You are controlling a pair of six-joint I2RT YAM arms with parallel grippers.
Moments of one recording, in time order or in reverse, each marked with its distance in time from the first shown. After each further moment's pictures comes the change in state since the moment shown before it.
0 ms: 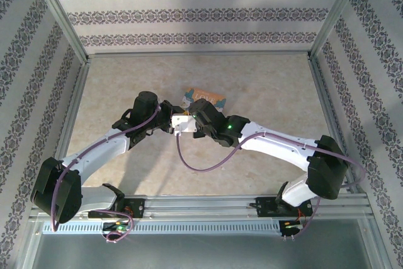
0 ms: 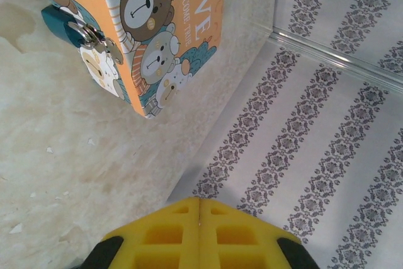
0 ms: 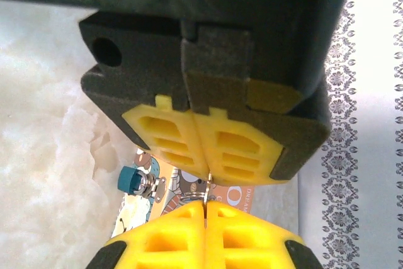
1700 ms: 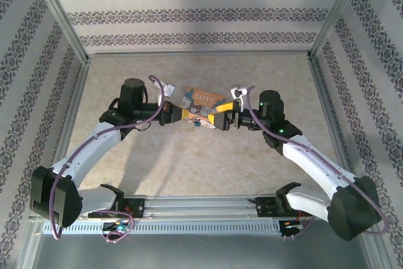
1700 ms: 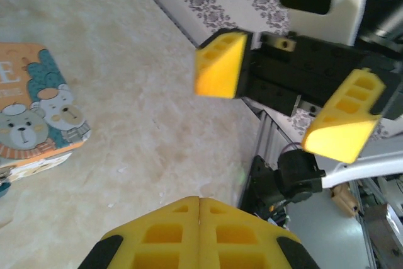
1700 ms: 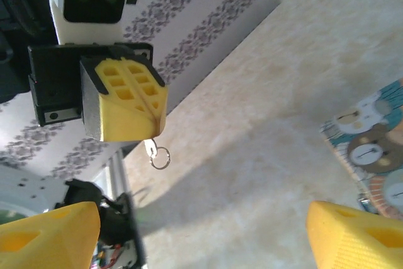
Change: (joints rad) left arm 0.125 -0.031 0.153 -0.167 0.531 1.368; right arm -0.539 -0.372 -0.434 0.486 -1.082 1.368
